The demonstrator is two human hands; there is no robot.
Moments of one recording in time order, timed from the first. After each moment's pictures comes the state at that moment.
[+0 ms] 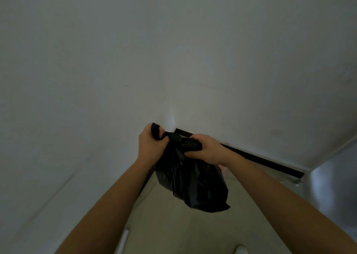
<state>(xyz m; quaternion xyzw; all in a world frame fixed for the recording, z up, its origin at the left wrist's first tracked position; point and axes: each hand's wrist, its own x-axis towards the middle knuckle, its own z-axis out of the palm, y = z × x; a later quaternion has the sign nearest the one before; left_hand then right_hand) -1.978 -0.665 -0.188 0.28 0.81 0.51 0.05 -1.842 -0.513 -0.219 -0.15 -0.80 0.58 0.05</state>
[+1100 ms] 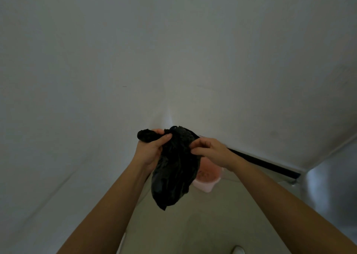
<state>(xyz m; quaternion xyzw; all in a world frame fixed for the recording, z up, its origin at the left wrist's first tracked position) -1.967 -0.666 -0.175 0.06 0.55 0.75 0.37 -1.827 -0.507 -0.225 -0.20 -0.72 0.66 0.05</state>
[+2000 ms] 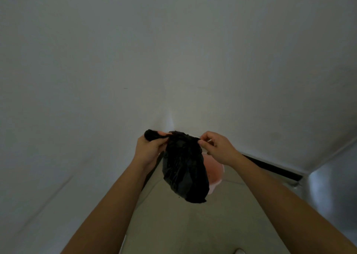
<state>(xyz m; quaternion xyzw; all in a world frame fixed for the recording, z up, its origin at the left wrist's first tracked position) -1.970 -0.667 -0.174 0.10 0.61 0.72 0.31 -1.831 -0.487 -0.236 -0.24 -0.83 0.48 0.13</state>
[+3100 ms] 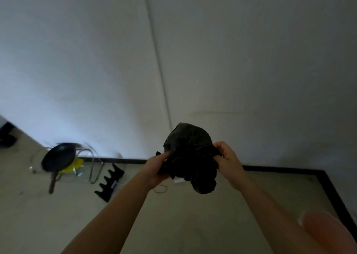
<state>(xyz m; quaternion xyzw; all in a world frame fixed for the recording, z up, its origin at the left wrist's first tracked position) -1.796 -1.130 -0.233 -0.37 0.47 0.79 0.09 -1.871 -0.901 -0.229 0.10 -0.77 0.60 -0.20</state>
